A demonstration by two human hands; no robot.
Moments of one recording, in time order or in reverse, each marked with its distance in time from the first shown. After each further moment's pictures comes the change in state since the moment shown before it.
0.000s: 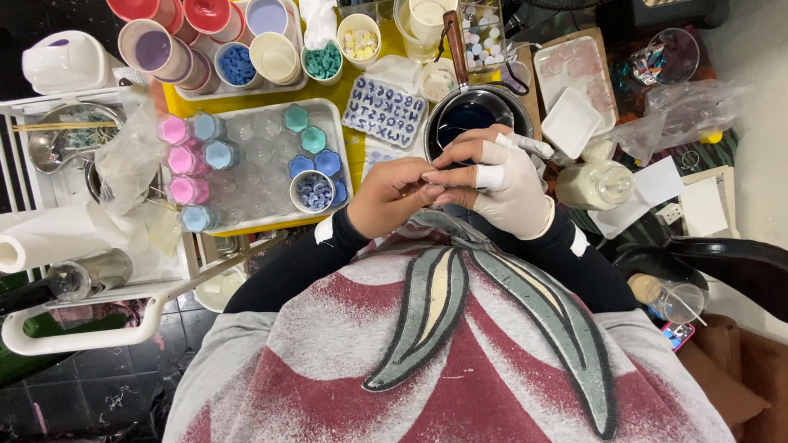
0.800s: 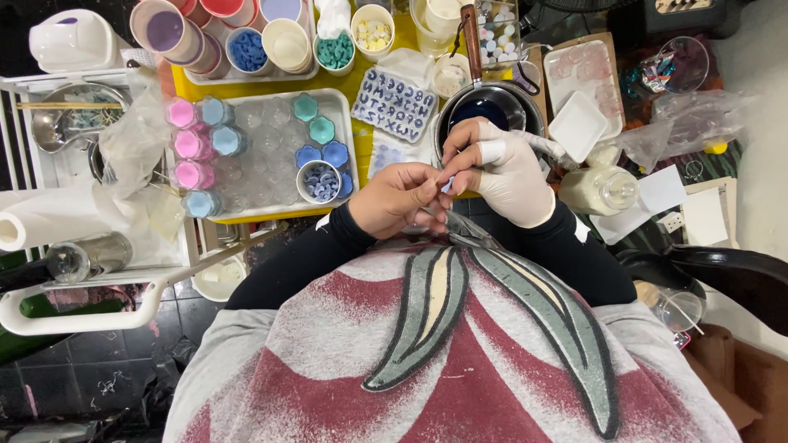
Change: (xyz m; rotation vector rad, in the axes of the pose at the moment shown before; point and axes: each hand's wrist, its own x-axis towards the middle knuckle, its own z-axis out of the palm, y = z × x) left_hand -0.025 -0.043 0.005 -0.981 -0.124 -0.419; right_hand 0.002 0.007 0.013 0.487 -0.050 0.299
